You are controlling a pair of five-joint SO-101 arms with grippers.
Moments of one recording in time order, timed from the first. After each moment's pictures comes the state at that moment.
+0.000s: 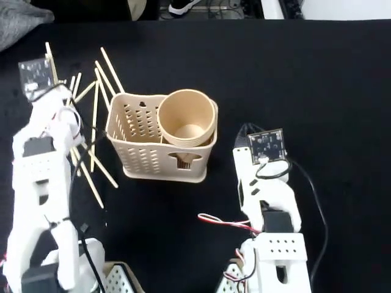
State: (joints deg) left arm -19.1 -28.2 43.7 37.8 -0.7; right arm -0.4 -75.5 91.4 12.4 13.8
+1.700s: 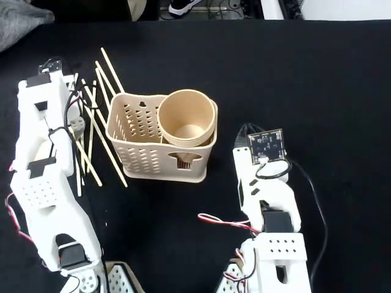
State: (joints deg) left arm -21.5 35.1 -18.8 80.9 2.9; right arm -0.4 -75.5 91.4 12.4 13.8
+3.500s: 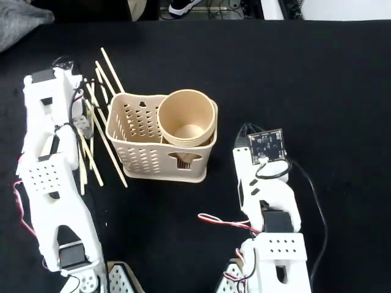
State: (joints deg) left arm -21.5 50.9 -38.5 89.2 -3.7; right arm -0.4 -75.5 91.4 12.4 13.8
